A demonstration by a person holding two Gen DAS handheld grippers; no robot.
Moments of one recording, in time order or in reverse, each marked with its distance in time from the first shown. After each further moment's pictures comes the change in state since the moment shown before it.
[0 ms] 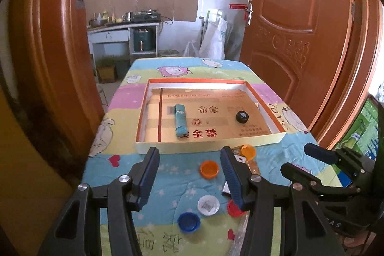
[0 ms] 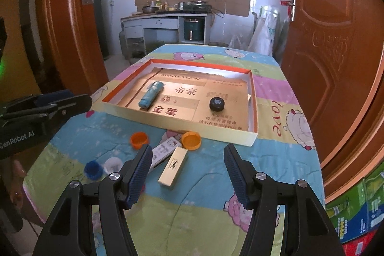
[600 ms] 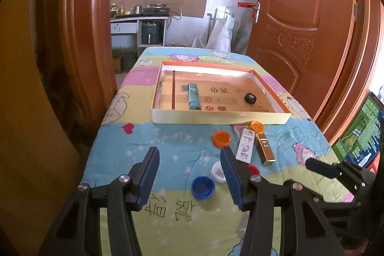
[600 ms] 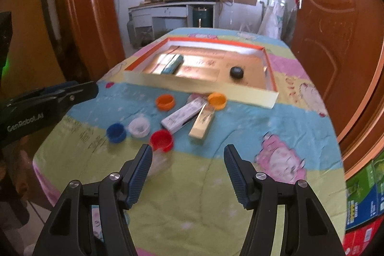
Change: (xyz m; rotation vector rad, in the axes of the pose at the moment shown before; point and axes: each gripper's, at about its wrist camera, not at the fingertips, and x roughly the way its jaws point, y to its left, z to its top) left arm -0.014 0.025 -0.048 -0.060 0.022 0.008; right arm -0.009 0.033 -0.049 0.005 0.072 0.055
